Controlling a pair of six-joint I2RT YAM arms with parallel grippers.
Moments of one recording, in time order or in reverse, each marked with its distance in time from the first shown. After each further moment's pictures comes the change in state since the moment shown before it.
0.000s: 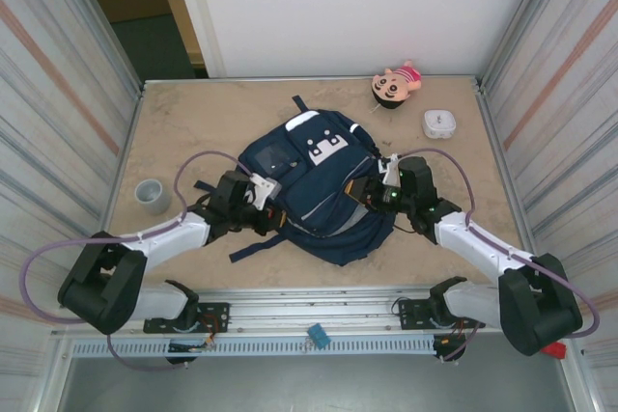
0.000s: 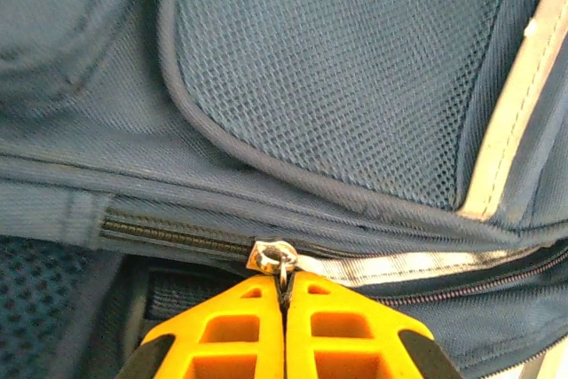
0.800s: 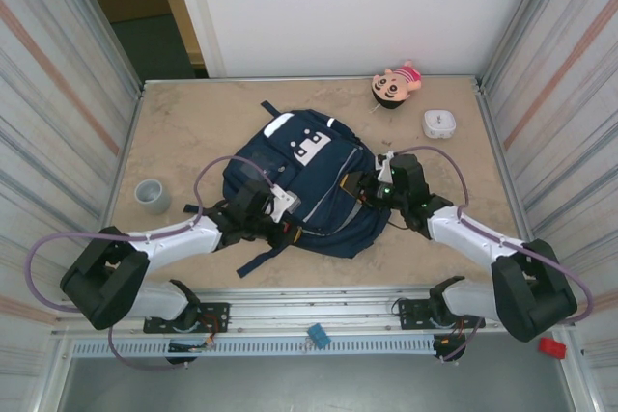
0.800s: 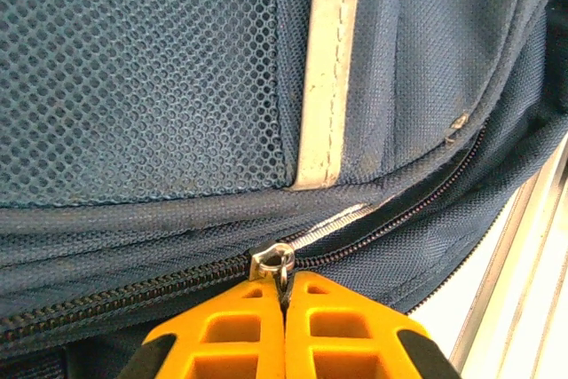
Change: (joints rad) left arm -0.179 0.028 0.027 -0.018 -0.023 -0.043; right arm 0.041 0.059 0.034 0.004 0.096 0.023
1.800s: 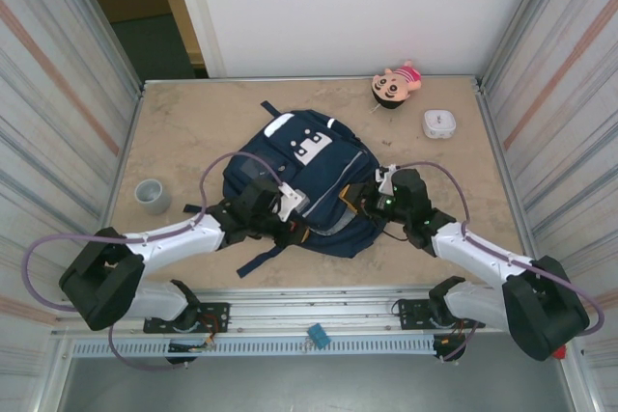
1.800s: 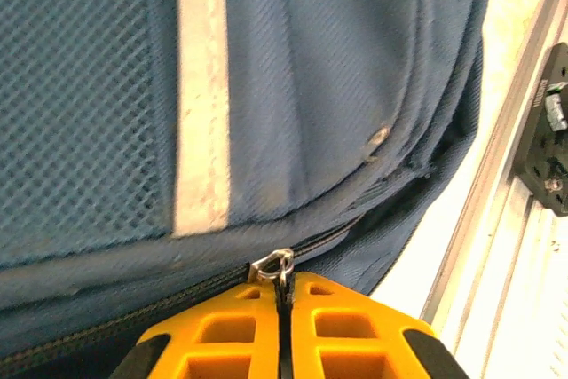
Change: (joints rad) left arm -0.061 -0.009 0.076 -0.044 0.018 -0.009; right arm 0.070 -0.092 -0.119 0.148 0.003 0.247
